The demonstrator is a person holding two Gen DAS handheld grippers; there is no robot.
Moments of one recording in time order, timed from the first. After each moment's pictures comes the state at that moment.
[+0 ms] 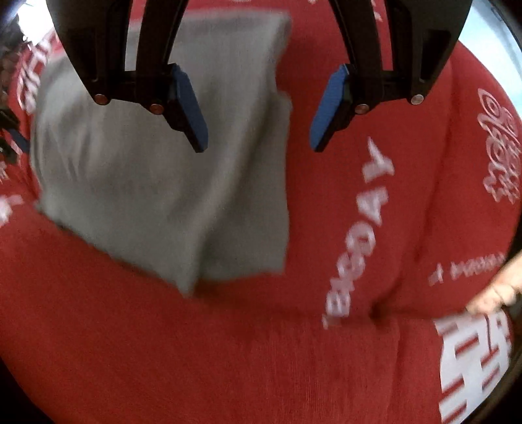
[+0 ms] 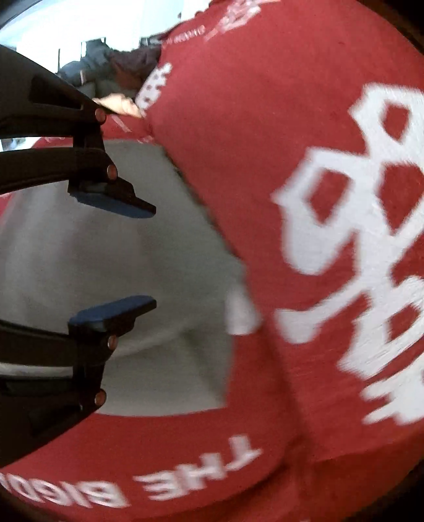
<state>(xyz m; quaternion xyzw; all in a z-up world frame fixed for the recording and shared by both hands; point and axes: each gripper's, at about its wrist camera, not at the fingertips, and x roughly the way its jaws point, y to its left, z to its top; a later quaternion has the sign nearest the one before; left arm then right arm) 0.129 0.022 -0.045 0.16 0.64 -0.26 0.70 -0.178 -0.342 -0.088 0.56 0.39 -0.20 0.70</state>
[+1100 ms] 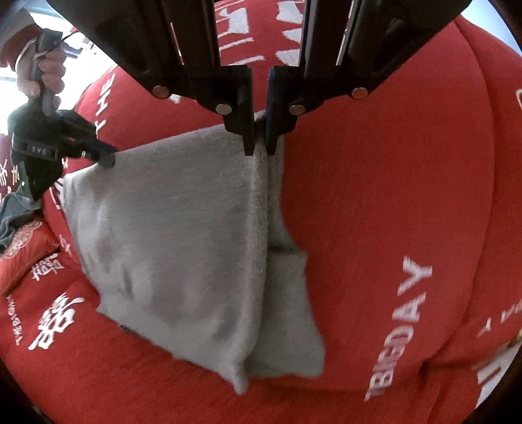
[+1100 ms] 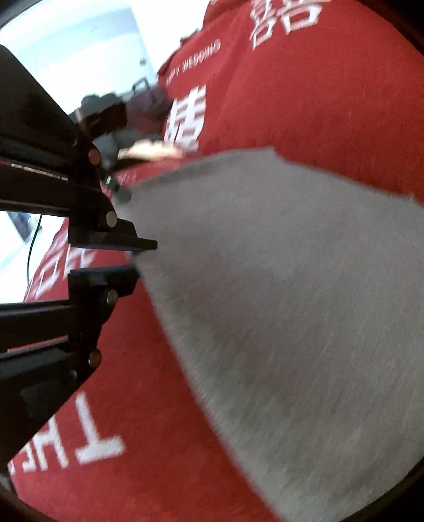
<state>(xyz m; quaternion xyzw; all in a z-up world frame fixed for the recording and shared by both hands) 0.077 0.094 -0.087 0.16 0.67 -0.41 0.60 -0.187 -0.120 -0.143 0.71 0.37 -0.16 0.57</state>
